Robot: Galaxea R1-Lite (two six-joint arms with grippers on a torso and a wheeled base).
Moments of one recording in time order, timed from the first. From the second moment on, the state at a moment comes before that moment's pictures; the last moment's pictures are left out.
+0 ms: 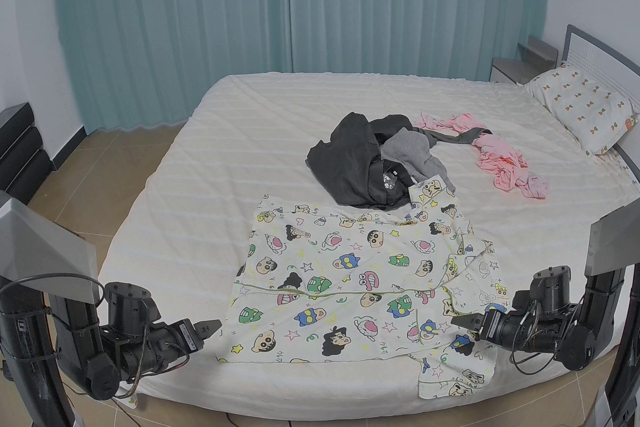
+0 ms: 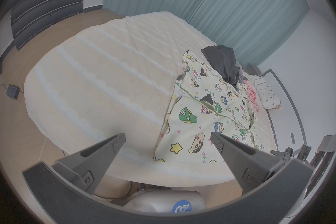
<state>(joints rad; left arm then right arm) -0.26 2.18 -0.08 -1.38 -0.03 -0.67 0.21 2.19 -0.10 -1.35 0.23 0.63</state>
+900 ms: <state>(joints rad) -0.32 2.22 -0.08 -1.40 0.00 -0.70 0.14 2.23 -0.02 -1.34 0.22 0.40</state>
